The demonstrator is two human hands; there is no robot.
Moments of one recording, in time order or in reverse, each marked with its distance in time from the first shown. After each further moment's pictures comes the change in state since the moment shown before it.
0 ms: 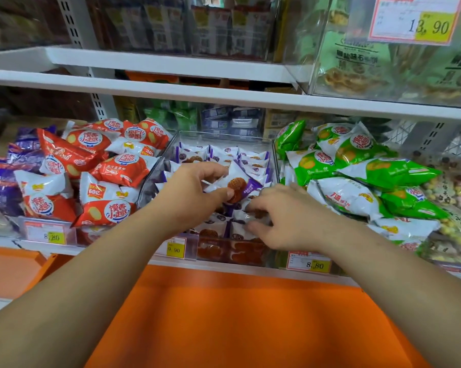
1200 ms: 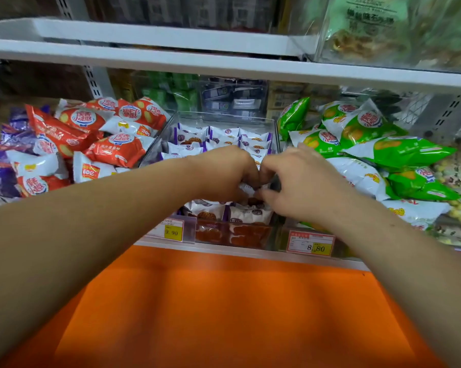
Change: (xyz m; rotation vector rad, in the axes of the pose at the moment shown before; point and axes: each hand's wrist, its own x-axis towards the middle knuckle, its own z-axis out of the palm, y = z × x) left_hand 0.047 0.028 0.022 0.659 -0.533 0.364; right_hand -0.001 0.013 -0.007 -0.041 0.339 -0.010
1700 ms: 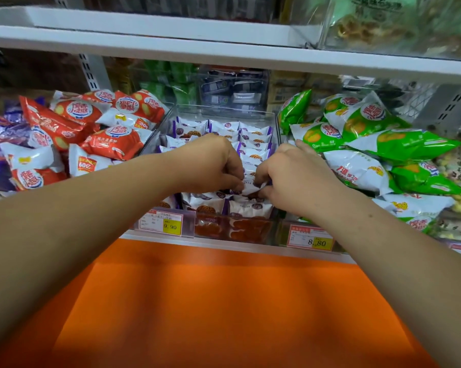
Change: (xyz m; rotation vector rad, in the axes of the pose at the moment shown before) left_hand -0.015 -0.024 0.007 -0.164 0.119 -0.067; right_hand 0.011 -0.004 0.017 -0.107 -0.152 0.107
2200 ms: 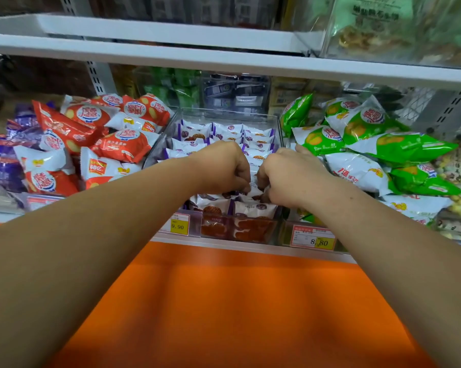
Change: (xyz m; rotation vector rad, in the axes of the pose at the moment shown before) left_hand 0.009 0.008 0.007 -0.057 -0.007 -0.110; right_hand 0.015 -0.007 -0.004 -0.050 -0.140 0.029
